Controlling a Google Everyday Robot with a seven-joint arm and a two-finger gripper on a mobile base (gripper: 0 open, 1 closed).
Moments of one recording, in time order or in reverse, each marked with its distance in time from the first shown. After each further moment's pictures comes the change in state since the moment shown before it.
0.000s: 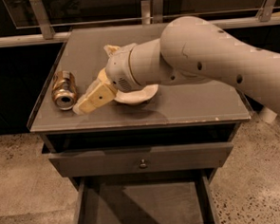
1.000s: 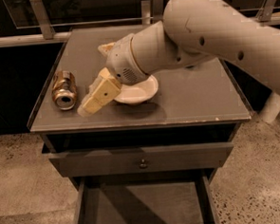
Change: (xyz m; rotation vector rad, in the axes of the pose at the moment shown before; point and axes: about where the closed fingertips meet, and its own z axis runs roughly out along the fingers) arm -0.008 0.015 -0.012 -0.180 0.052 -0.044
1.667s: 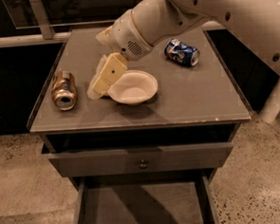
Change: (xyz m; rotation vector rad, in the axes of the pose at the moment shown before) arm -0.012 -0.028 -0.014 -0.141 0.070 -0.040
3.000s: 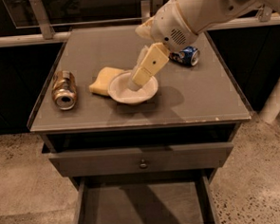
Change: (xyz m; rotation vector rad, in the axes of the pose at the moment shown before) arm 0.049 -0.008 -0.084 0.085 0.106 0.080
